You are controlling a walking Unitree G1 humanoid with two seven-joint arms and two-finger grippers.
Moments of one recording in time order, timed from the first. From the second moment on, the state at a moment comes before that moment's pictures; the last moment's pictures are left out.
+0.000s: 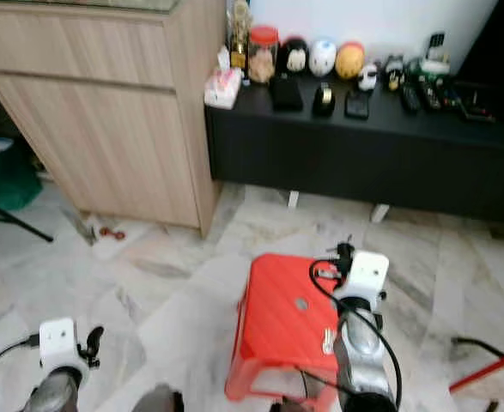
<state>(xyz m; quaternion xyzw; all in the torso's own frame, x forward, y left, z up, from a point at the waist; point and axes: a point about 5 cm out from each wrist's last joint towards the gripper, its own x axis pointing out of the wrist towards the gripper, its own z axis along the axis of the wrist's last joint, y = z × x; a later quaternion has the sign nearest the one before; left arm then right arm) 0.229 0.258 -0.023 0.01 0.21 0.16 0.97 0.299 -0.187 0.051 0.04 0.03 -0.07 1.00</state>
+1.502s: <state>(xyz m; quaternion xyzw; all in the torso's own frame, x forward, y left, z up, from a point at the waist) 0.149 0.243 -0.083 -0.01 0.41 0.16 0.90 0.254 -0.207 -0.024 0.07 0.22 -0.14 0.96</state>
